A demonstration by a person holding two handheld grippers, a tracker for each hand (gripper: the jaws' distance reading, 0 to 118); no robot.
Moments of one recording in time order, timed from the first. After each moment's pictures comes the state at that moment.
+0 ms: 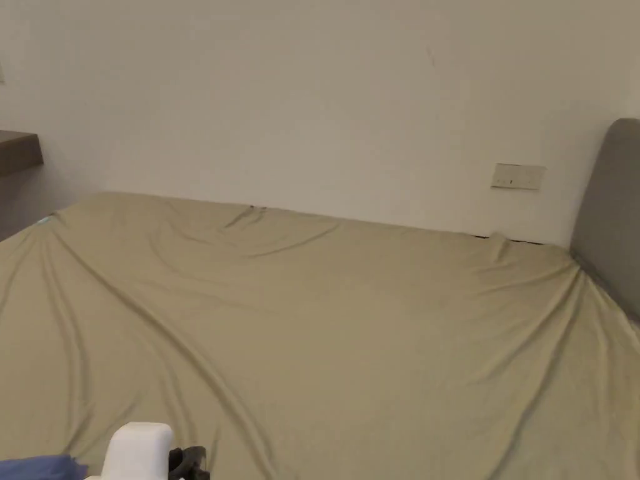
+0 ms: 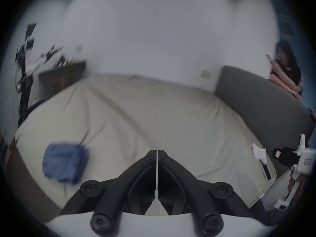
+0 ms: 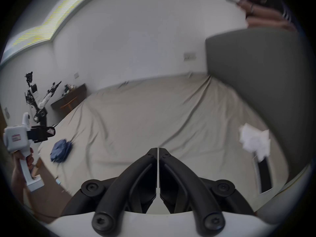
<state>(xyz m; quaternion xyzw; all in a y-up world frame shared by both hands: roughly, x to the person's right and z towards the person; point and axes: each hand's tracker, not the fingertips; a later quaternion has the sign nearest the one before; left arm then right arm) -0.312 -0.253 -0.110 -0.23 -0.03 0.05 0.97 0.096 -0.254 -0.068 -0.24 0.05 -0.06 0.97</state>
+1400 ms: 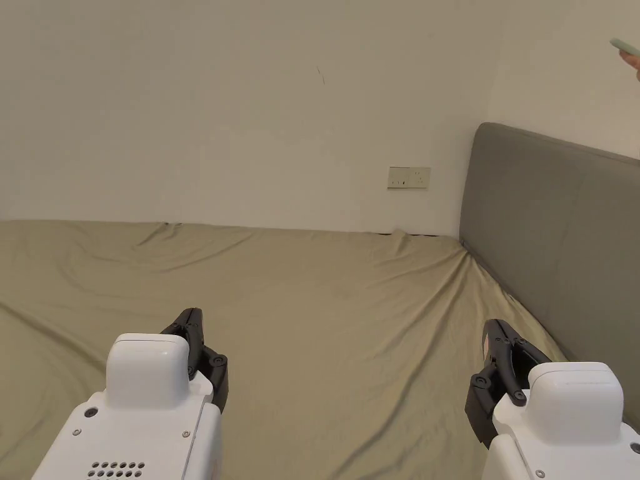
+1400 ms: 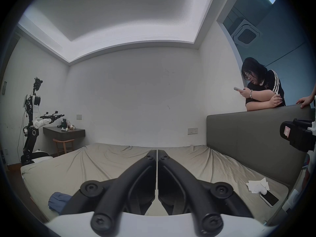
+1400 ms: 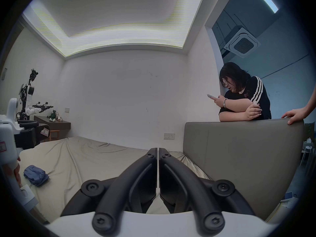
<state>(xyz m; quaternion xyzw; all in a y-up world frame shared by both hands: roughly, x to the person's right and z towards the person) -0.186 -0.171 -0.041 0.05 0.00 -0.02 1.00 0.089 -0.165 -0.003 0.07 -0.03 0.05 1.00</state>
